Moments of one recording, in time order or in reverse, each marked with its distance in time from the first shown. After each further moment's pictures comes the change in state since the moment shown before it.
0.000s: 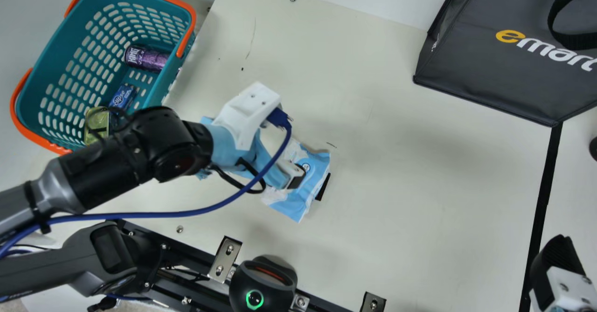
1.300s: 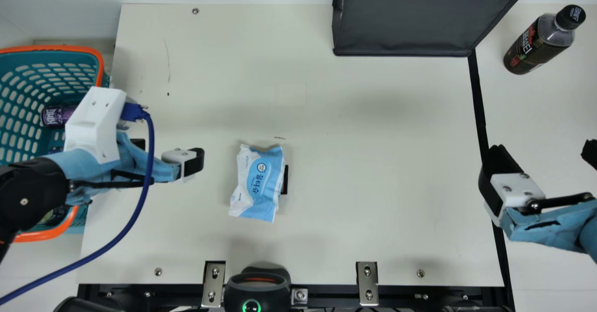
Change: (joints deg) left arm 19.8 -8.2 1.1 -7.8 5.1 15.9; right arm 0.0 0.0 0.0 0.0 0.0 0.0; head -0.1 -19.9
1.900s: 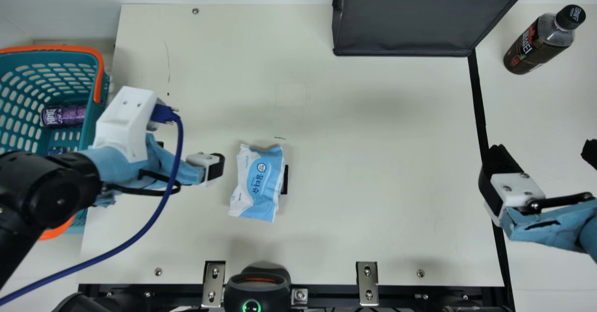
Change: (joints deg) left arm -12.3 4.5 -3.8 7.7 1.6 -12.9; right arm 0.0 0.0 0.0 0.0 0.0 0.0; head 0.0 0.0
